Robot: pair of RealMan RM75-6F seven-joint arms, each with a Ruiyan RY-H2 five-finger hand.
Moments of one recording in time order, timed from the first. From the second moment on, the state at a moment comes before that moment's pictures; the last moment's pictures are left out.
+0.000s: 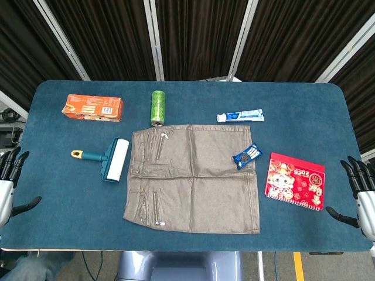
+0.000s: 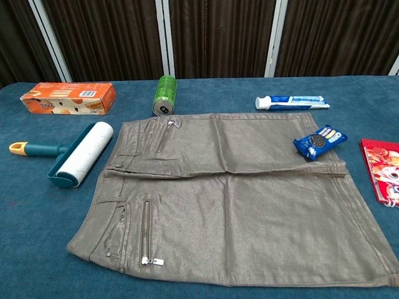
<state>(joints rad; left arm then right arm) -0.10 -0.97 -0.06 -1.91 1.48 1.53 0.25 0.05 -0.91 0.08 -1.78 -1.55 1.56 0.03</state>
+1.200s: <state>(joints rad) -0.46 -1.53 -0.17 -1.14 1.22 1.01 0.01 0.11 -0.94 0.11 -1.74 -1.41 1.41 0.01</state>
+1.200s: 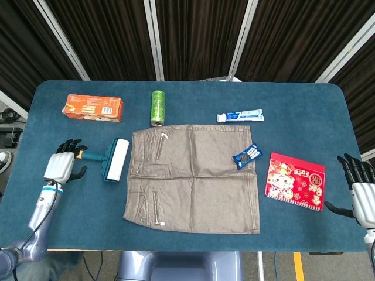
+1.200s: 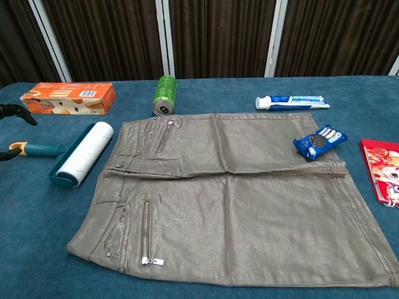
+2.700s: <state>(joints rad) -0.58 -1.73 -0.16 -0.80 1.28 0.90 -0.14 0.13 -0.96 0.11 -1.72 -1.35 1.36 -0.01</state>
